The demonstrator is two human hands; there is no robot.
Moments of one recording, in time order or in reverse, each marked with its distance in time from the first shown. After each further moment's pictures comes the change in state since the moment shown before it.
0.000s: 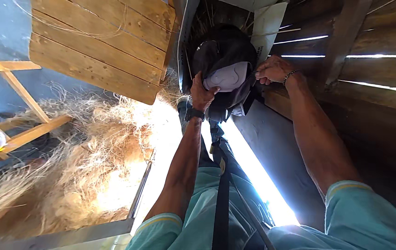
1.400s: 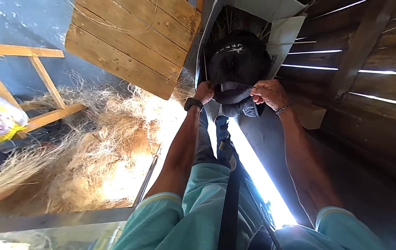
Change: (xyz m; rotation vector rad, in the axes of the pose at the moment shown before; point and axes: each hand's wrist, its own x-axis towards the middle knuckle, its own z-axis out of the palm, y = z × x) left_hand 0.023 -0.022 -0.056 0.073 -0.413 -0.241; right_hand -0.061 -0.047 0.078 0.383 0.112 -0.298
